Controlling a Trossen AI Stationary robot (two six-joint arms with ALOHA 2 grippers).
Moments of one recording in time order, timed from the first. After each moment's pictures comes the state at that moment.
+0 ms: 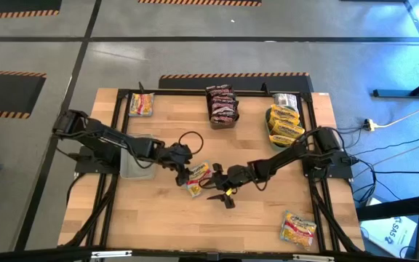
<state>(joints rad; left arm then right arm) -0.13 1.47 0.70 -0.09 -0.08 -0.54 0.27 1.96 0.87 0.66 -0.10 0.01</state>
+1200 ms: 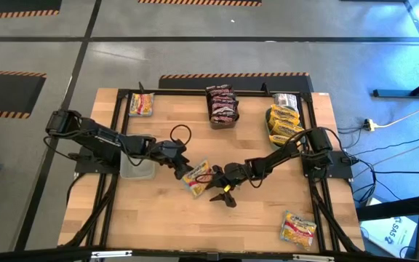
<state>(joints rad) -0.07 1.37 0.53 0.16 -0.03 -0.76 0.21 2.03 0.87 0.67 -0.26 0.13</state>
